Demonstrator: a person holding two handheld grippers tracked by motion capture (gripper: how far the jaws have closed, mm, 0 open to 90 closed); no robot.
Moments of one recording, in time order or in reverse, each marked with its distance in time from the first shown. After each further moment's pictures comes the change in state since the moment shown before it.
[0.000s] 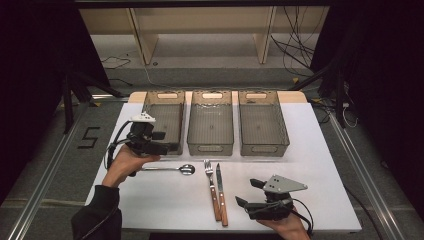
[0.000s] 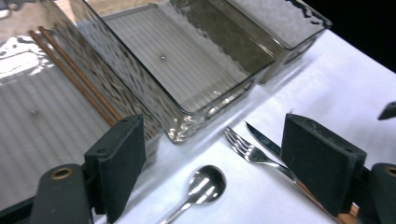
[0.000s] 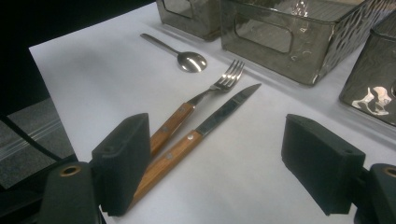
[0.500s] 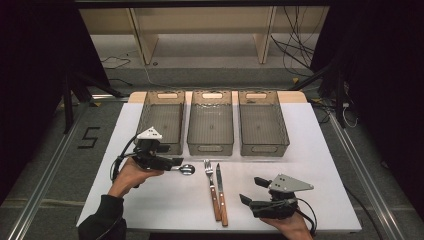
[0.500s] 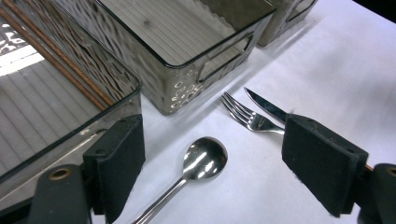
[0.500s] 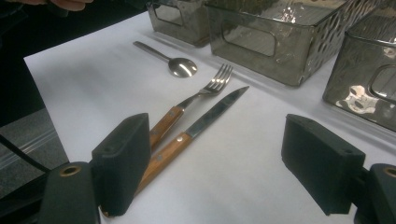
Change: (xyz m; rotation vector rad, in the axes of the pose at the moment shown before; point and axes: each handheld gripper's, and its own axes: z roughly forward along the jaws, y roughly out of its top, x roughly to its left) left arm -0.004 -0.035 0.023 0.056 -0.008 0.078; right arm -0.008 -0.003 -0.007 -0.029 -0.017 0.026
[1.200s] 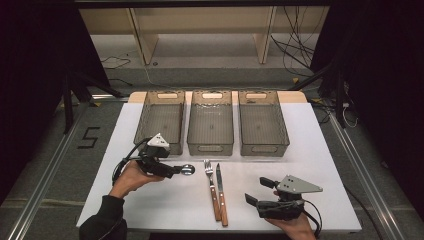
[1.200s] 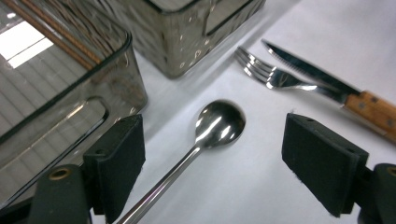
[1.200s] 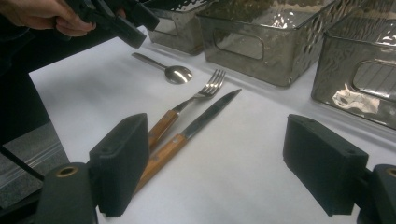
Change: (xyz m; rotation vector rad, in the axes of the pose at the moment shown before) left arm -0.003 -0.011 0.016 0.148 0.066 0.102; right arm -0.008 -0.007 -0.011 -0.046 0.002 0.040
